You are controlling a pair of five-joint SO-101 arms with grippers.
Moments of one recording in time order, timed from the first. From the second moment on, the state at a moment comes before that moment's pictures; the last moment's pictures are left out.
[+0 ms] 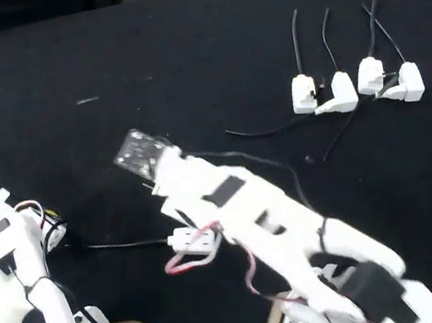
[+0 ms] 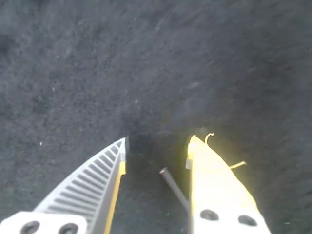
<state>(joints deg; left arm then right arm) -33.8 -26.9 58.9 45.4 14.8 -37.6 -20.2 56.5 27.0 17.5</state>
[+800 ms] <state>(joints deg) -5.1 -78.4 72.6 45.9 14.7 -42.6 -25.5 72.0 2.1 15.6</state>
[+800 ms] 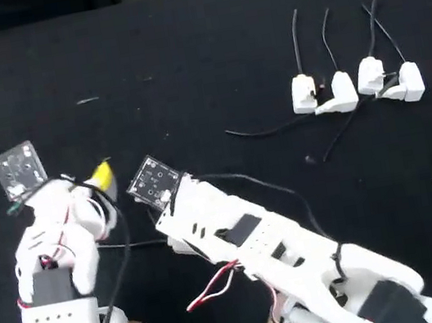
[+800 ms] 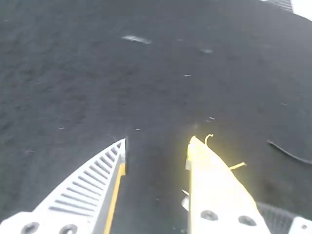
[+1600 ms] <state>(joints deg) -2.1 -103.8 92.4 46.0 1.7 -46.0 -32.7 76.6 0.8 15.4</state>
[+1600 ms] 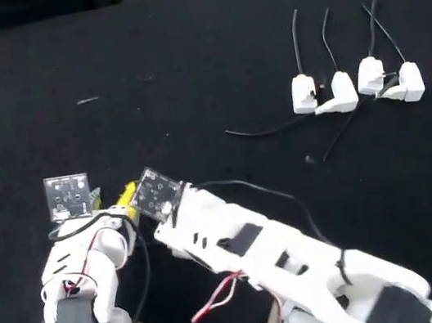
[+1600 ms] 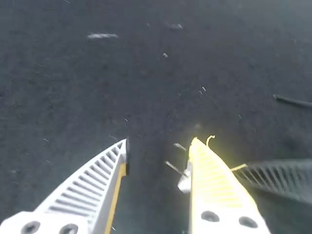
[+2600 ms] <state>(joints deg) -4.1 -104.0 92.5 46.0 1.7 -40.8 -18.0 61.0 22.5 15.5</state>
